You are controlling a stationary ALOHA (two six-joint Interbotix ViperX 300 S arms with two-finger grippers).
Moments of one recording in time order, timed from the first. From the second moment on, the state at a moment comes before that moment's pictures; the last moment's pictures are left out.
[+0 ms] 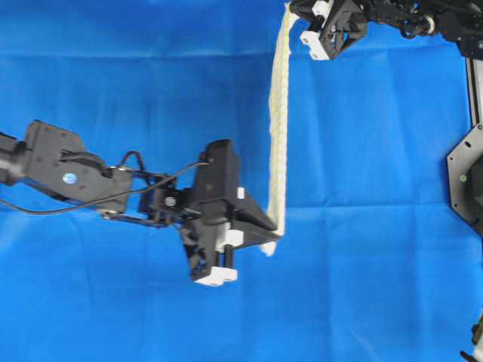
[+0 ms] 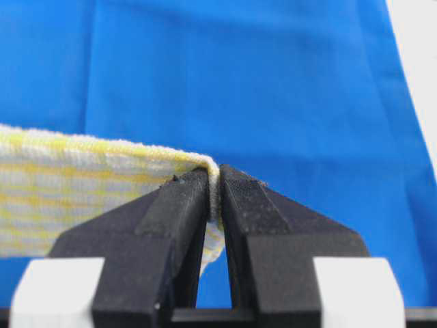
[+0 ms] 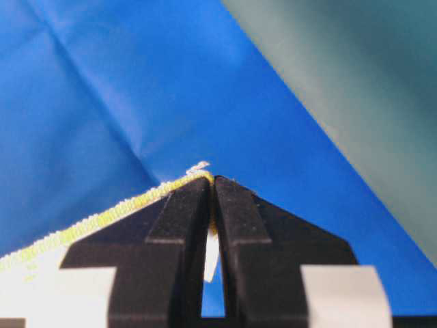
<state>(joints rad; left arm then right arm) -0.19 0.14 0.40 -0.05 -0.11 -0.21 -0.61 -0.13 0.68 0.21 0.05 -0.04</state>
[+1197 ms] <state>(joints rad) -0.21 0.26 0.46 -0.05 -0.27 -0.13 -0.57 -0.02 0.63 0.20 0.05 -0.04</state>
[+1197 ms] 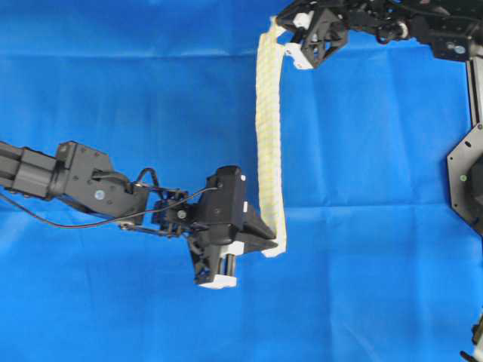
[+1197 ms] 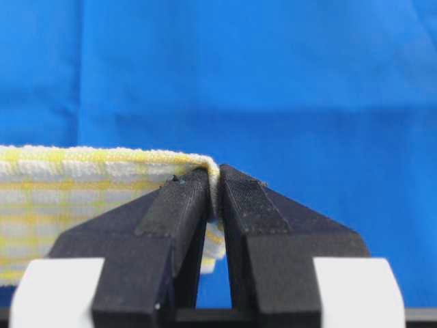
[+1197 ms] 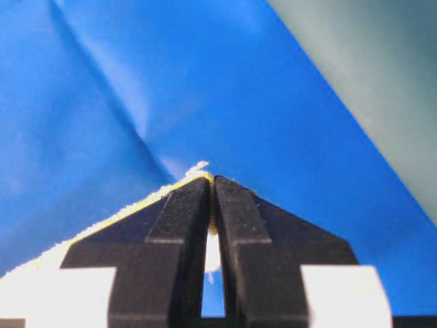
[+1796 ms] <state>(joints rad) -0.25 0.14 0.66 -0.05 -0.33 -0.14 -0.49 0.15 0.46 0.20 0.06 -0.04</state>
